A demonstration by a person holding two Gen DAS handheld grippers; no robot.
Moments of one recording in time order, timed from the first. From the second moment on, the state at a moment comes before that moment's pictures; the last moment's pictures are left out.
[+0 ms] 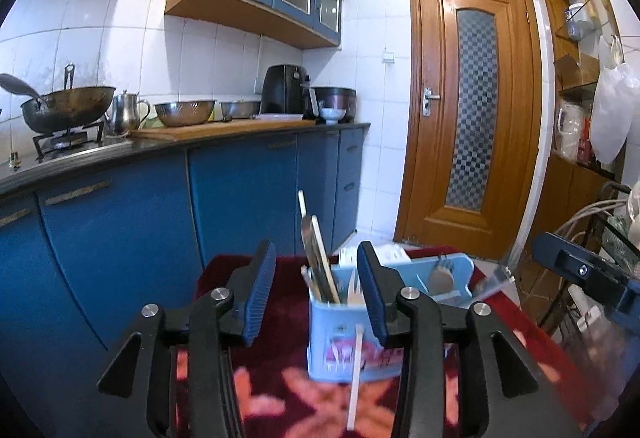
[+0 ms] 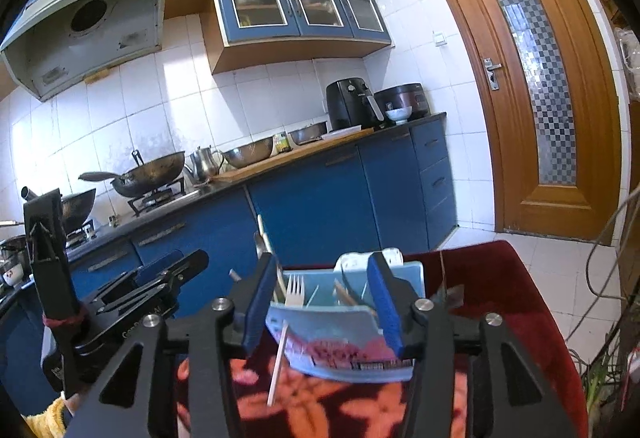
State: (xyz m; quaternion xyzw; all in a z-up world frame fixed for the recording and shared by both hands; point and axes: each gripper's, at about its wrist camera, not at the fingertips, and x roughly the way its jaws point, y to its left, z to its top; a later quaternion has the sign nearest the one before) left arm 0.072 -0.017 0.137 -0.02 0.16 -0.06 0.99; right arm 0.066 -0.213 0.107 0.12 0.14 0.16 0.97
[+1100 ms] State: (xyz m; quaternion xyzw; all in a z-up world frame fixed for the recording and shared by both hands) left arm 0.068 -0.026 0.033 -0.01 0.28 -0.05 0.96; right arm 0.043 -0.220 -0.006 0.12 0.25 0.08 0.96
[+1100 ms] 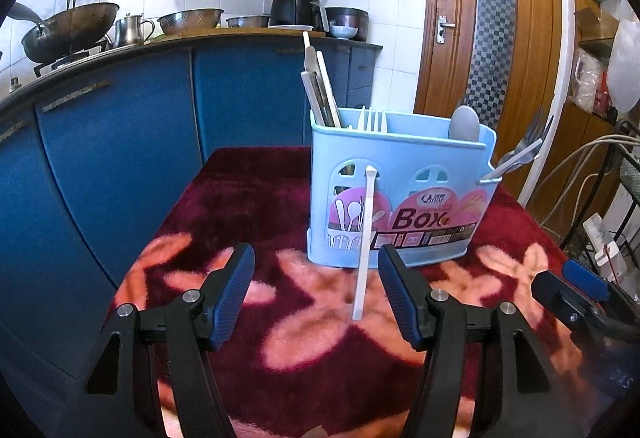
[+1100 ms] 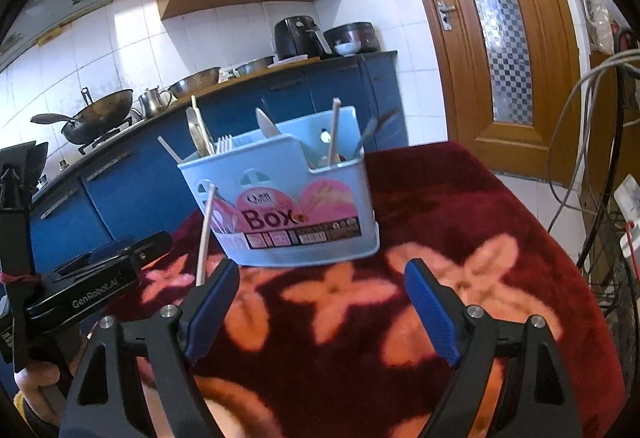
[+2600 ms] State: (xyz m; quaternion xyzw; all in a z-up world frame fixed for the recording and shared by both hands) left arm 0.074 -0.028 0.027 -0.02 0.29 -0.04 0.96; right arm 0.047 -0.224 -0.014 0.13 0.26 0.08 0.95
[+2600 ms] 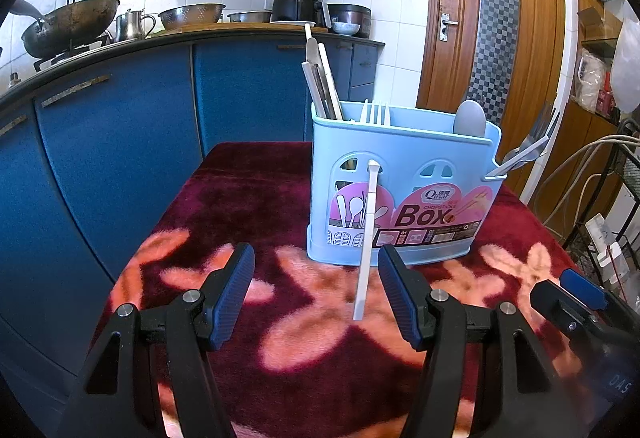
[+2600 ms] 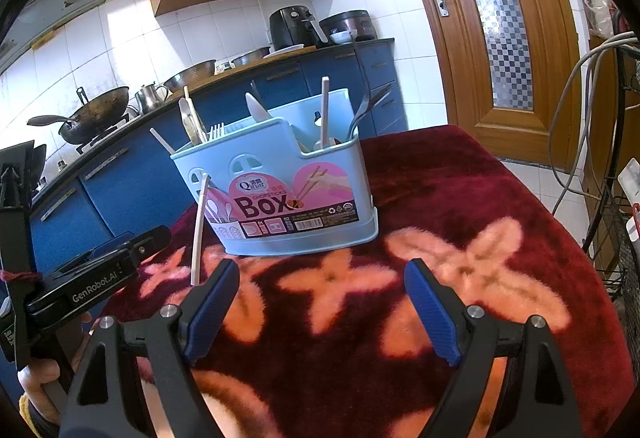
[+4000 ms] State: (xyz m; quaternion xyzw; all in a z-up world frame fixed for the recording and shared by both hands) left arm 0.071 -0.031 0.029 -0.02 0.29 -0.05 0.96; right arm 0.046 -0.223 -0.013 0.13 0.26 0.08 0.95
